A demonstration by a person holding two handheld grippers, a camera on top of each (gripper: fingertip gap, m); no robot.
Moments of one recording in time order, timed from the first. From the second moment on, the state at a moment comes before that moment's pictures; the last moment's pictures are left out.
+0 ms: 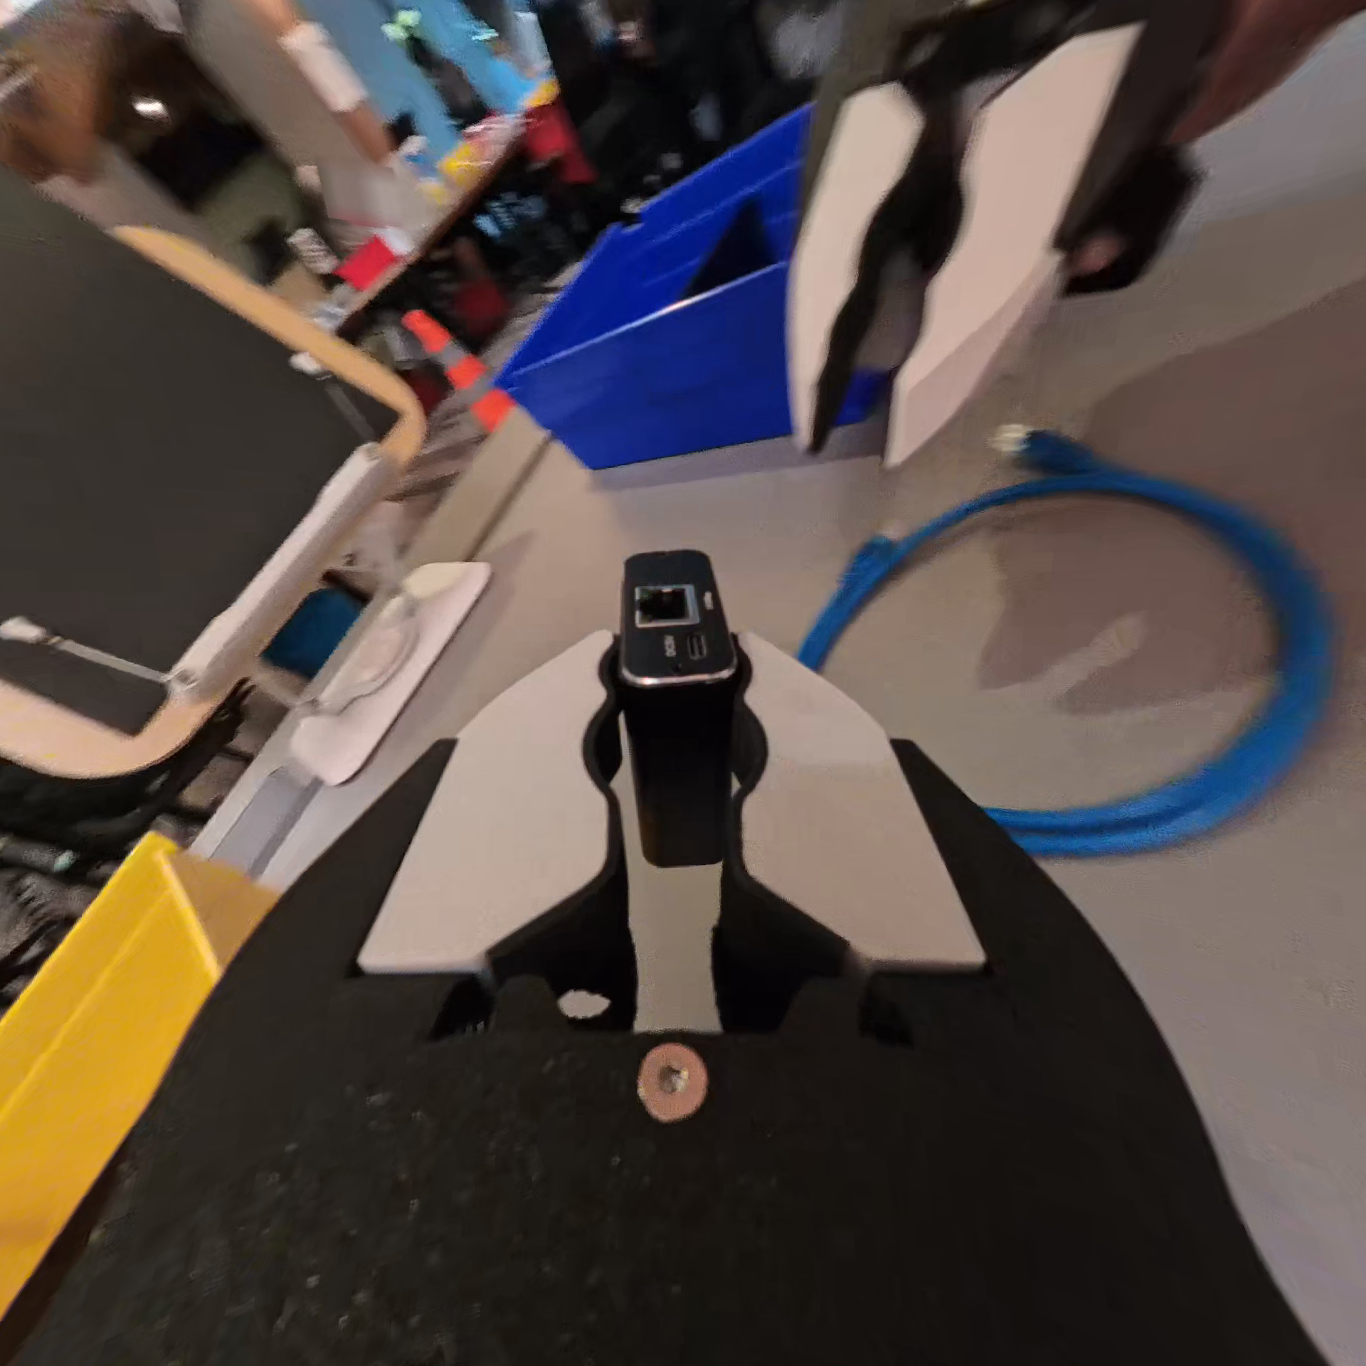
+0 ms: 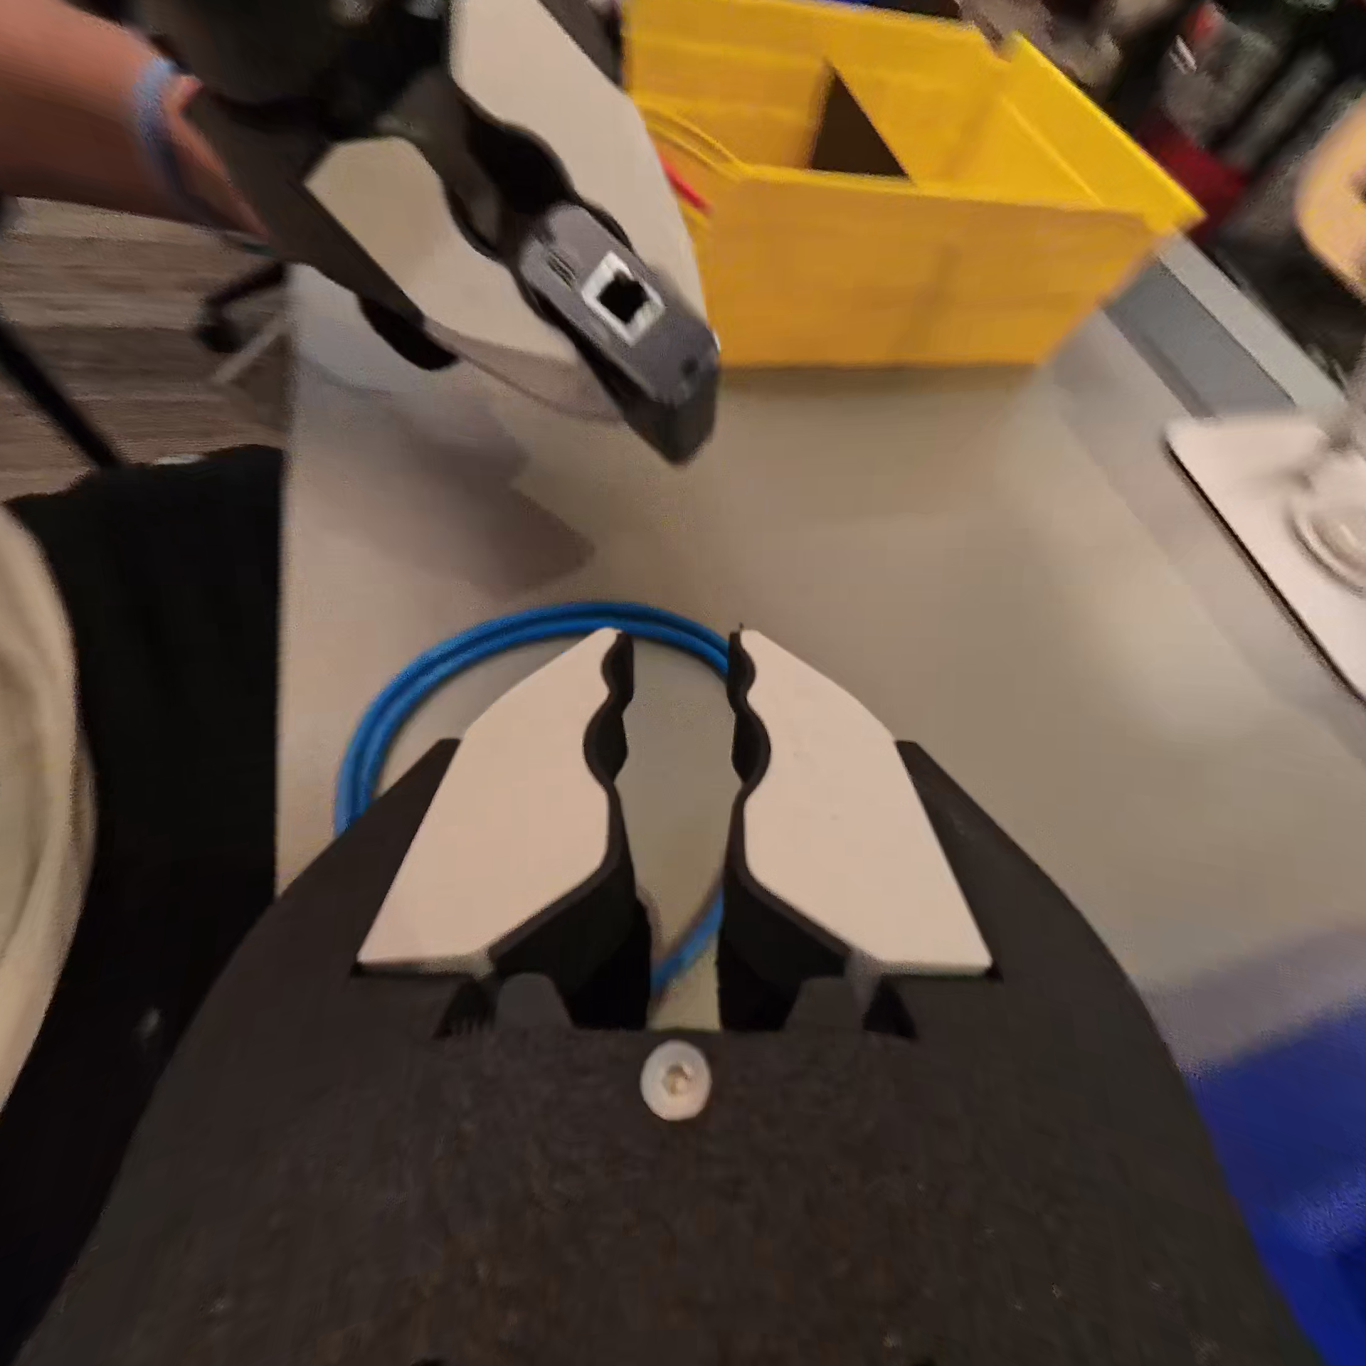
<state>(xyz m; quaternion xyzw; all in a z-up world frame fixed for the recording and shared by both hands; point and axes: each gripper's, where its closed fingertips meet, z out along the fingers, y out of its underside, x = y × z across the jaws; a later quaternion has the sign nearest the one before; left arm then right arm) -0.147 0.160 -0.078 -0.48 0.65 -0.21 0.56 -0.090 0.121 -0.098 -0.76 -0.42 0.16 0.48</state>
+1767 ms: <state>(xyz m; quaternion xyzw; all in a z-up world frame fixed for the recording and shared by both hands) -0.088 0.248 -0.107 -0.35 0.68 -0.07 0.64 -0.041 0.167 -0.116 -0.87 -0.30 0.07 0.38</state>
